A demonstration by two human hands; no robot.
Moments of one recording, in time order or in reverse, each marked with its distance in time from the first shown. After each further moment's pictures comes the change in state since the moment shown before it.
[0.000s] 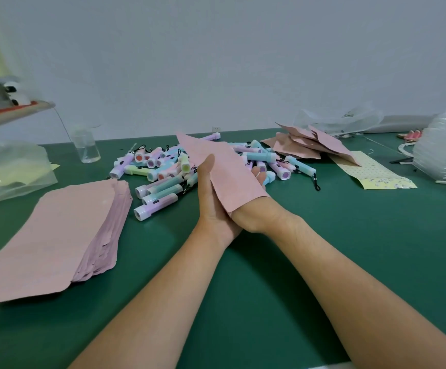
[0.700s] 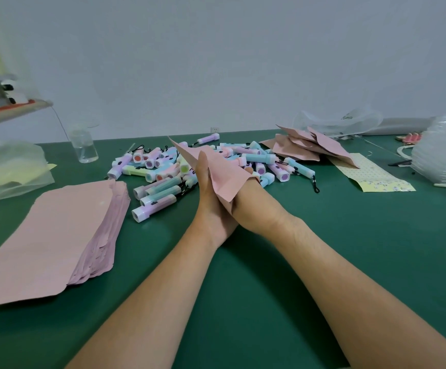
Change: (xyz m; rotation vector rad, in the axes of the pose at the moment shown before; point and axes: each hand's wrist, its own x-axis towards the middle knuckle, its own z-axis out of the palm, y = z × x) left_hand 0.009 0.008 -0.008 0.152 0.034 -0.016; right_hand -0.006 -0.006 -0.014 -0.066 0.027 0.068
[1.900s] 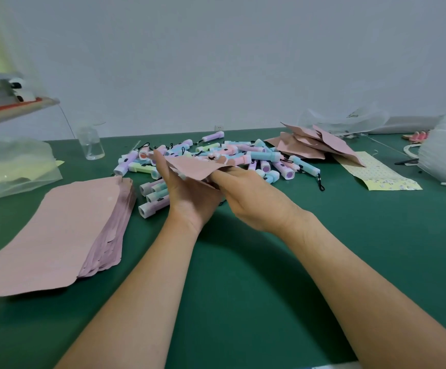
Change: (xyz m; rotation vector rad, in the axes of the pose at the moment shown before) left_hand 0.003 0.037 -0.034 -0.248 -0.106 0.156; right_hand -0.012 -0.011 -0.018 -0.011 0.160 -0.553
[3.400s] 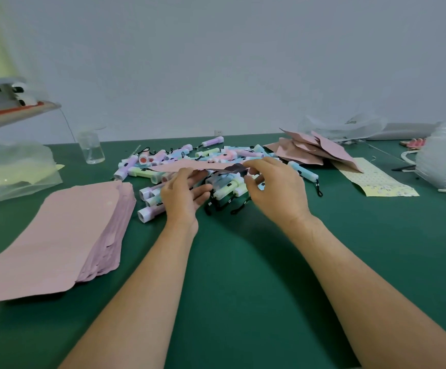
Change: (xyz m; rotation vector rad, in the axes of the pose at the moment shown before) left_hand -0.001 0.002 -0.004 0.478 0.492 0.240; right_hand -0.009 0.038 0.002 -0.148 0.432 0.374
